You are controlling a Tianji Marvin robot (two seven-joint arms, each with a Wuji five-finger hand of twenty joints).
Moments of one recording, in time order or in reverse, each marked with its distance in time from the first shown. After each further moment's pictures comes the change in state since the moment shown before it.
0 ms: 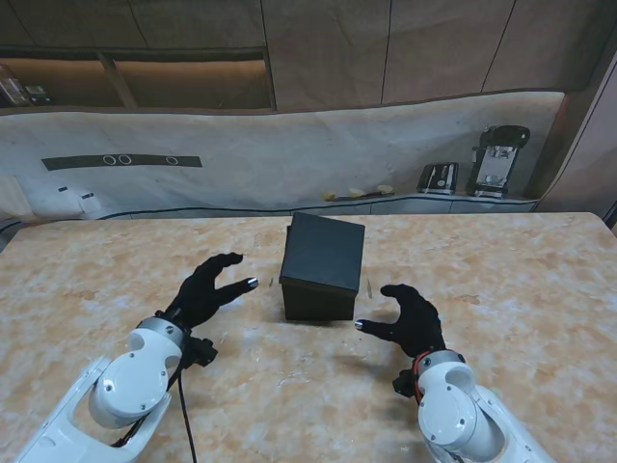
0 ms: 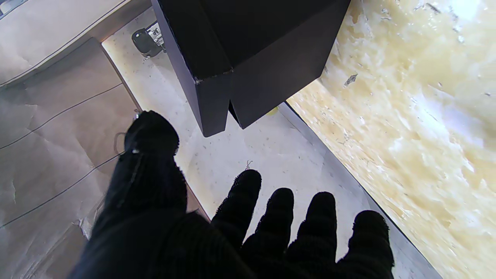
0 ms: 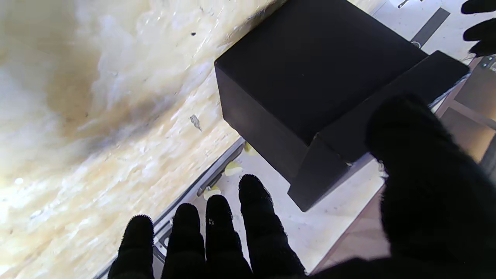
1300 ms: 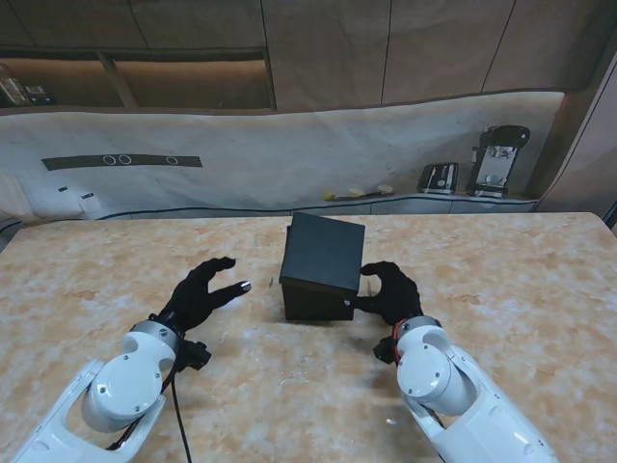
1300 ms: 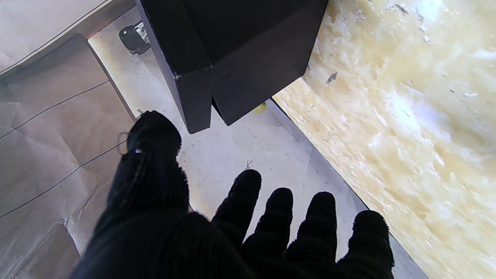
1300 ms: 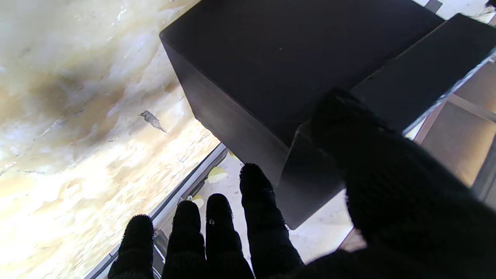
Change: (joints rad) left arm 0.019 0.001 -0.027 0.001 0.001 0.015 -0.013; right arm 0.216 -0.039 -0.100 0.160 0.082 0.012 0.003; left_hand 0.012 0.002 0.000 0.000 0.000 -0.001 0.000 0.000 0.000 -0.009 0.000 0.000 0.000 0.000 0.000 0.000 0.000 0.000 0.000 0.000; right_hand 0.145 -0.077 0.247 0.012 0.074 -0.027 0.065 0.037 0.000 -0.002 0.029 0.000 0.000 -0.004 0.053 0.015 0.000 0.000 0.000 0.022
